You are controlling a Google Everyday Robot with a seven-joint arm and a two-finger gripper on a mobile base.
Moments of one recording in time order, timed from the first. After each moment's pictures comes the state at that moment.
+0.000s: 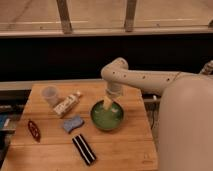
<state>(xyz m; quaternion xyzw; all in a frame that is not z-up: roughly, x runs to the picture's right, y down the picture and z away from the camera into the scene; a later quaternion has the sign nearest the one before) 0.047 0.080 0.849 -0.29 0.13 0.36 0.88</state>
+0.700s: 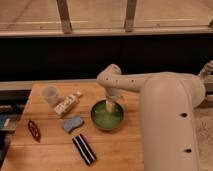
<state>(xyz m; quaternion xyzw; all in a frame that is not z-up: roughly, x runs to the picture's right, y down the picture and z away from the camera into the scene) 0.067 0.103 0.891 -0.27 0.21 0.34 0.88</state>
